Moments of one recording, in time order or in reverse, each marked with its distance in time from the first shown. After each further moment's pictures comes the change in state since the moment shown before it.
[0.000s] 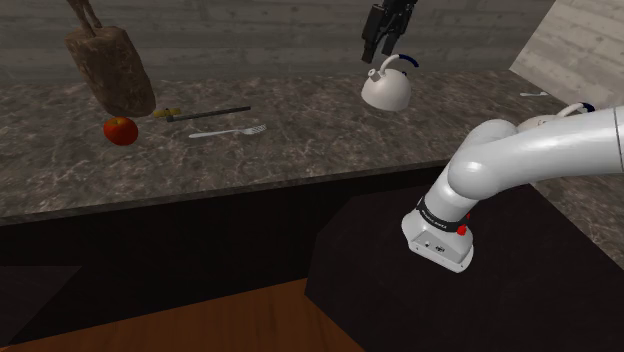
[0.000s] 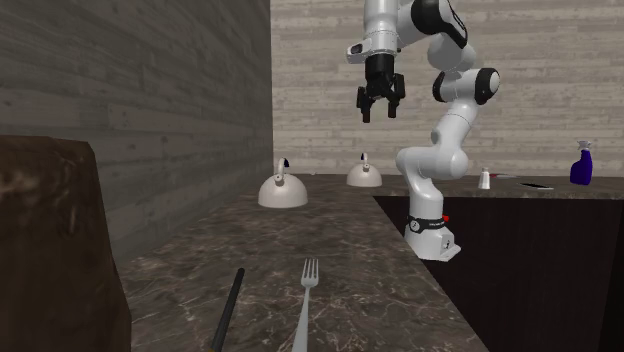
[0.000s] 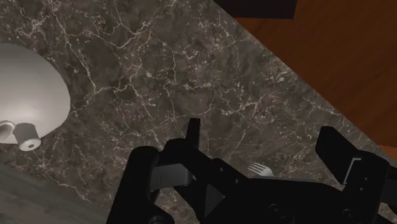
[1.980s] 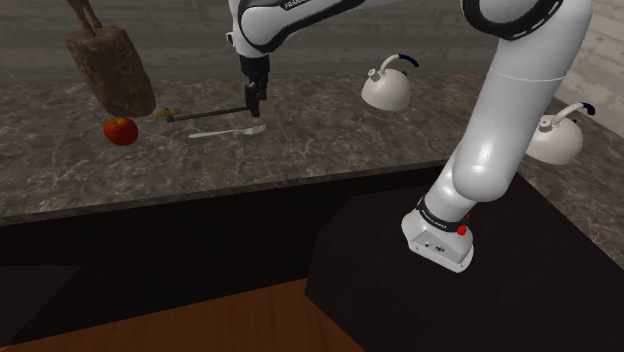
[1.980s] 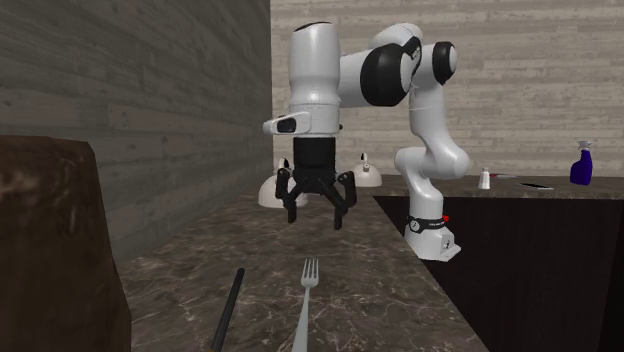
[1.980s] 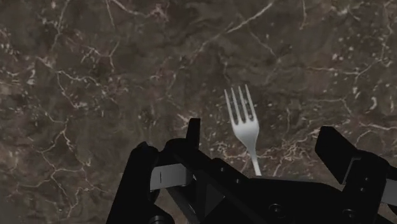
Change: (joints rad) arm 0.131 1.014 0.110 0.444 -0.174 0.489 -0.331
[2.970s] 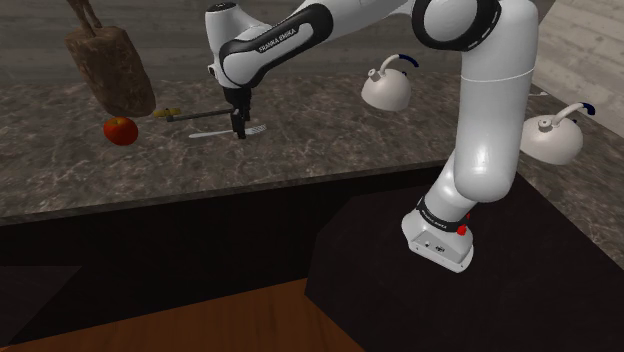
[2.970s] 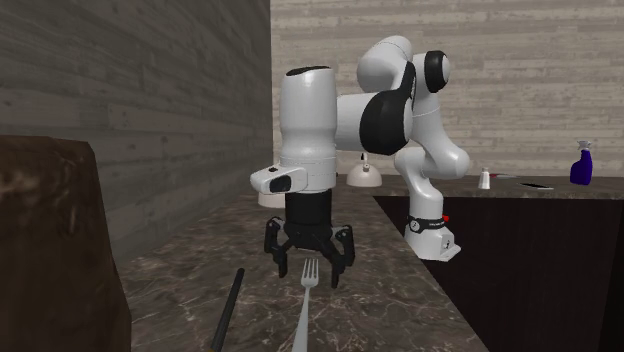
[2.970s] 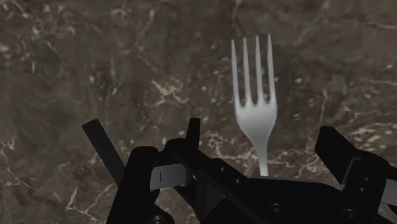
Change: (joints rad) arm 0.046 0.232 0.012 0.121 -0.073 0.090 -0.026
